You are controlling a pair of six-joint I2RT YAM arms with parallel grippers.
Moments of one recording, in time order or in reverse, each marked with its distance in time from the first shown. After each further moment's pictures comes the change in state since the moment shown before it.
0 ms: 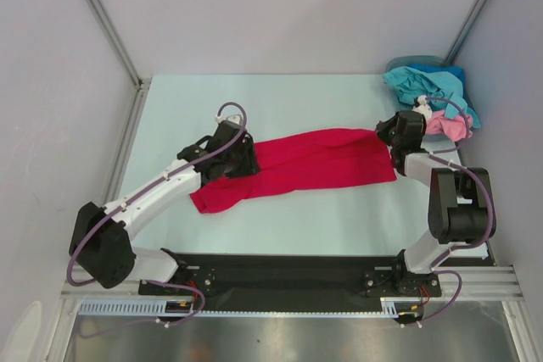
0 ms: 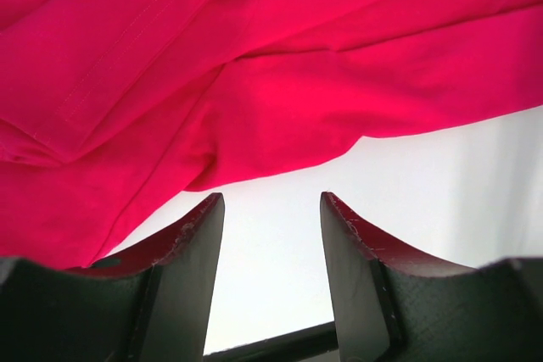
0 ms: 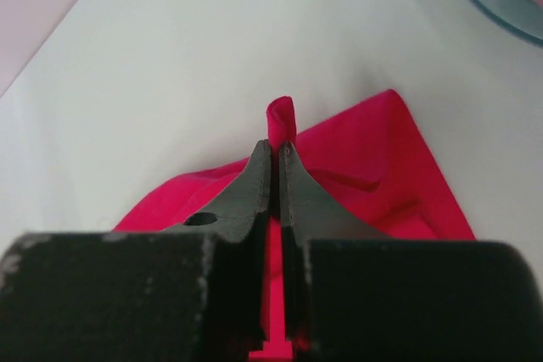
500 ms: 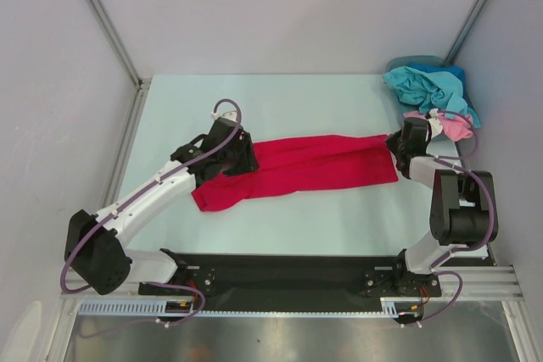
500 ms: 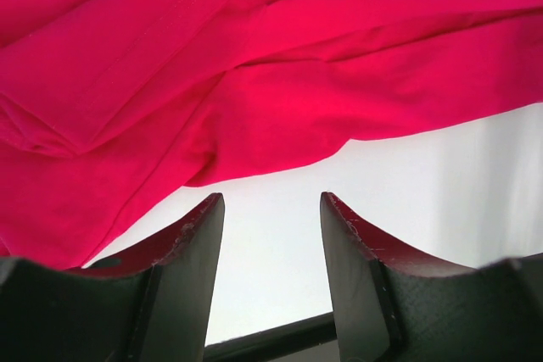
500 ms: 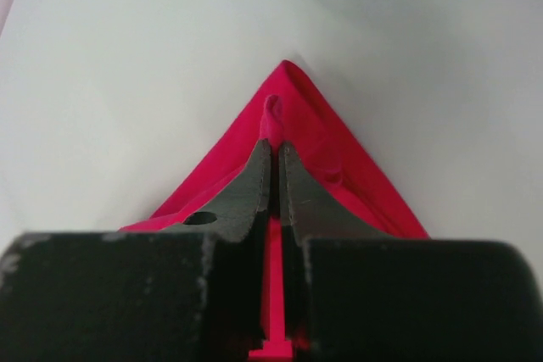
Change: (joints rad) left arm 0.000 -0.049 0.031 -0.037 -0.003 0.001; right arm -0.058 -0.023 -0.042 -0.126 0.106 0.091
